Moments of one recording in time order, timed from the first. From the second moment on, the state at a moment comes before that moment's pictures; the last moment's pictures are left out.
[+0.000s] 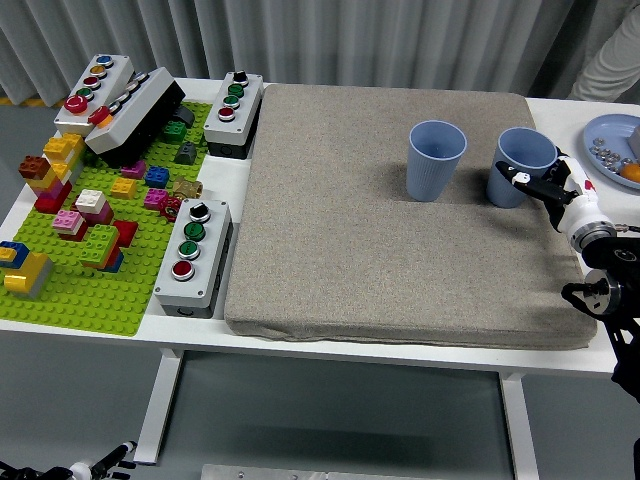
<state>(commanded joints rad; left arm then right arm) -0.17 0.10 -1.10 -0.18 1.23 -0.22 0.06 0.66 -0.10 1.20 0.61 -0.96 0.00 0.17</state>
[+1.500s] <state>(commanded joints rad) -0.15 0.11 -1.14 -0.18 1.25 -0.22 0.07 0.74 -0.19 1.04 0.86 -1.44 -0.14 0.08</state>
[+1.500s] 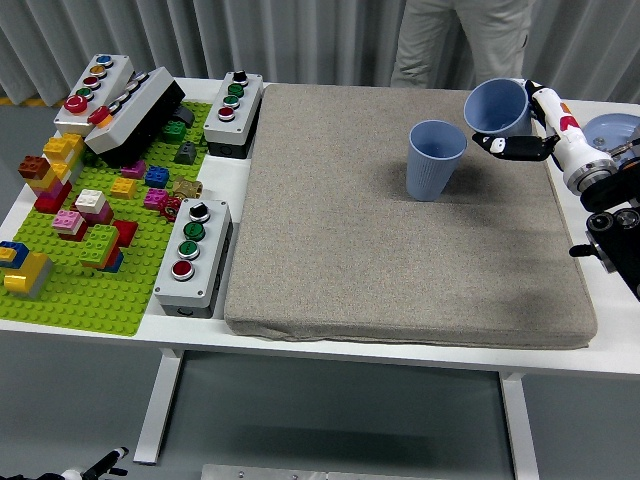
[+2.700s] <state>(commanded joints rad) -0.15 0.11 -1.15 -0.18 1.25 -0.22 0.07 0.75 -0.16 1.01 0.94 -1.83 -0.22 0.00</state>
